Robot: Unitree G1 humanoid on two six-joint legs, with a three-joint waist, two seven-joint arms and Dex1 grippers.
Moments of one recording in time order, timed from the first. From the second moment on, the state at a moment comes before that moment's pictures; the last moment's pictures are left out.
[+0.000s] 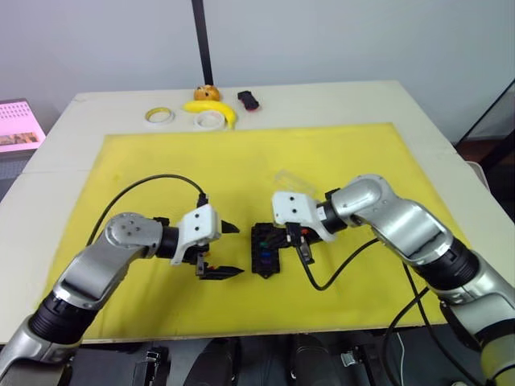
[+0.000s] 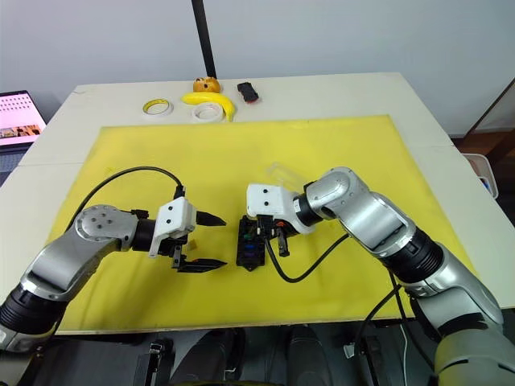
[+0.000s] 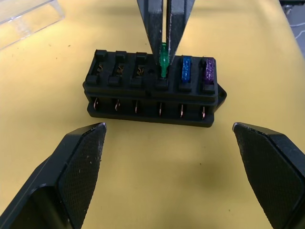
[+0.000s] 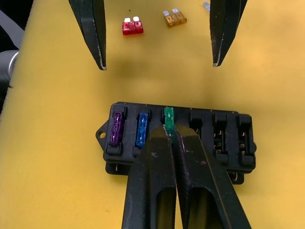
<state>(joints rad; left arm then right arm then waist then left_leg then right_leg) -0.36 0.78 -0.22 -0.35 -0.35 0.49 -1.10 -0.82 -0.73 0.54 -0.32 0.25 0.81 1.18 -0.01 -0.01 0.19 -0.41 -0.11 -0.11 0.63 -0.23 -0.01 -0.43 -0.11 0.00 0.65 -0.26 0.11</state>
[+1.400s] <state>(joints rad) -0.36 0.76 -0.22 -0.35 -0.31 0.47 -1.11 -0.79 -0.72 0.55 -0.33 0.16 0.74 1.16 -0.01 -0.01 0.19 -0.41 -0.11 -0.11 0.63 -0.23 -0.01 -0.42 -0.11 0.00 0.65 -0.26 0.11</state>
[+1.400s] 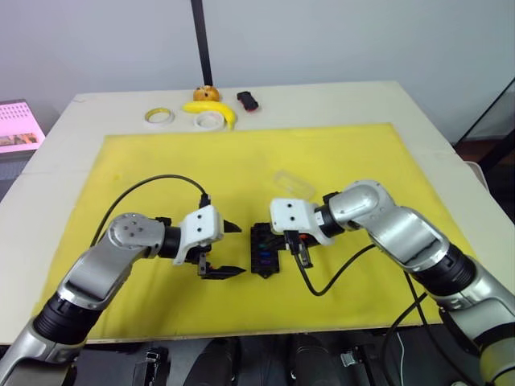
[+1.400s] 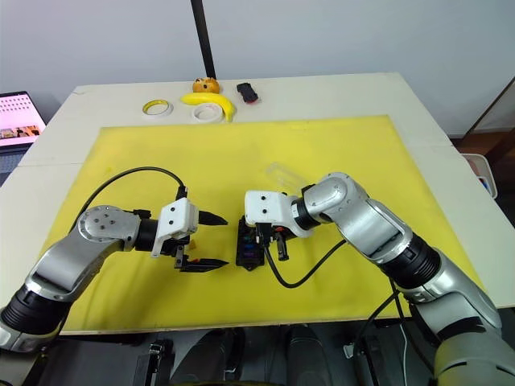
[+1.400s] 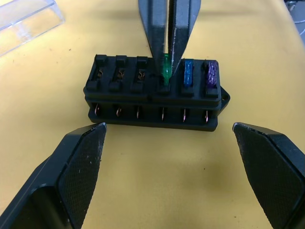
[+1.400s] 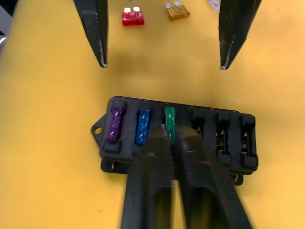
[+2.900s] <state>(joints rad) -0.36 0.74 -0.22 -0.32 -0.30 0.46 -1.09 -0.63 -0.66 0.34 -0.25 0.31 0.60 1.15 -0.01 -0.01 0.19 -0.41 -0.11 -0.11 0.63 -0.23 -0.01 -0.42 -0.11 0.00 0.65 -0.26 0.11</state>
